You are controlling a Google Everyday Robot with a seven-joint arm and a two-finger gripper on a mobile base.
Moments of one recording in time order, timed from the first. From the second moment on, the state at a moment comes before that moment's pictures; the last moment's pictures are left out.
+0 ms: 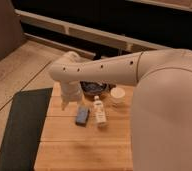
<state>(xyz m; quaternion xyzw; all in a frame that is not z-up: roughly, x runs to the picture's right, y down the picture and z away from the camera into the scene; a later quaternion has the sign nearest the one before) -0.087 0.070 0.727 -0.24 0.23 0.64 0.70</state>
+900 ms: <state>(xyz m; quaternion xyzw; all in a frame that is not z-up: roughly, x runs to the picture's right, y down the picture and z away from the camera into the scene) -0.006 -0.011 0.808 -0.18 0.16 0.64 0.73</state>
